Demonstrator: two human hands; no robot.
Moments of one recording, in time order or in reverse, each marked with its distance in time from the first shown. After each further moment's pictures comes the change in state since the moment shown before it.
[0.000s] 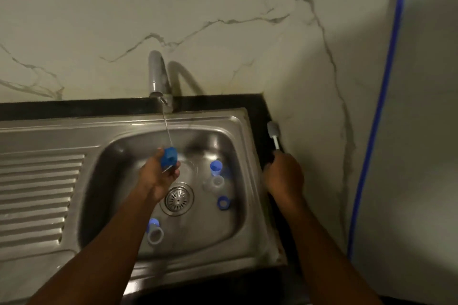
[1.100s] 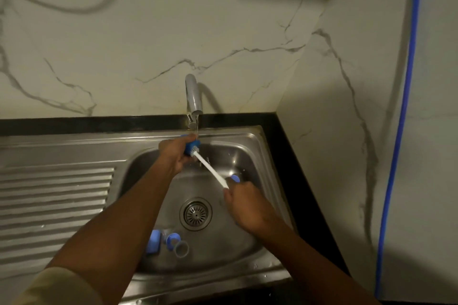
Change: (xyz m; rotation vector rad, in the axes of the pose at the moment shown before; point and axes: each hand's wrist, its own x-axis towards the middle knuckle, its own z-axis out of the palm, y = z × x) left_hand 0.019 0.086 0.027 0.278 0.007 0.088; right_hand -0.097 -0.114 0.005 0.061 -0.300 -0.427
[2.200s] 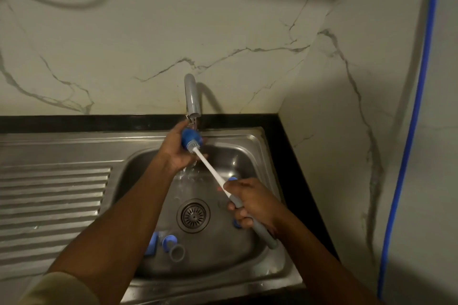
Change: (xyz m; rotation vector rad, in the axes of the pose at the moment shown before) left_hand 0.004 0.008 0.014 -0.285 -0.276 -0.123; right_hand 0.003 0.001 -0.038 1.160 -0.340 0.340
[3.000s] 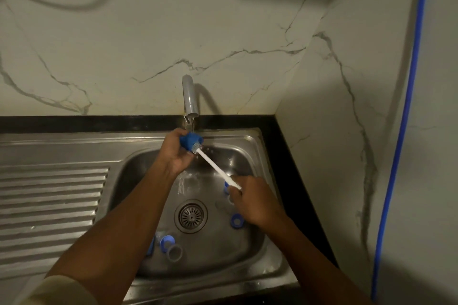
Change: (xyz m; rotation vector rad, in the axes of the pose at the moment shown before) left_hand -0.008 -0.005 0.005 -0.200 0.064 -0.002; right_hand 0.012 0.012 -0.010 -0.893 0.366 -0.367
